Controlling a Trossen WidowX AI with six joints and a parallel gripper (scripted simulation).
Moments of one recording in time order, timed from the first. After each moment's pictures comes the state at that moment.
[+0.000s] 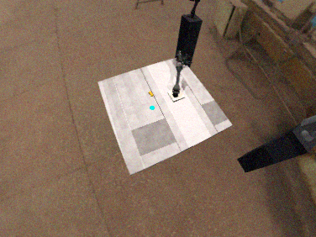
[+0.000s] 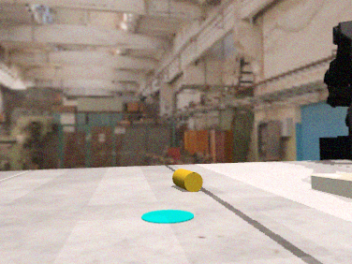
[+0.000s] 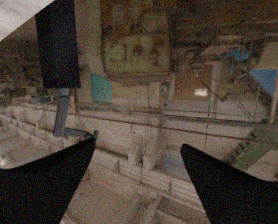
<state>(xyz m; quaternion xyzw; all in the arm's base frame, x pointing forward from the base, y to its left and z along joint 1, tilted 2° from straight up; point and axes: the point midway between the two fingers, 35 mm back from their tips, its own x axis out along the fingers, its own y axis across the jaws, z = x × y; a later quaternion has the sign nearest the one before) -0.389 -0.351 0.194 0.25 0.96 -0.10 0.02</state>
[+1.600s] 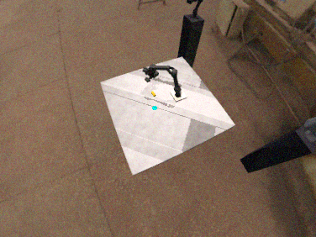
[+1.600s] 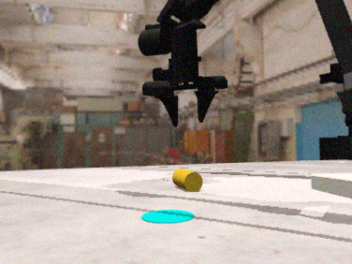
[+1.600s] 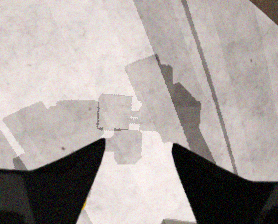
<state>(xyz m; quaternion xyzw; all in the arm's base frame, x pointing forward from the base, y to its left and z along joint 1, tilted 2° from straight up) 0.238 -0.277 0.140 0.32 0.54 -0.51 0.59</state>
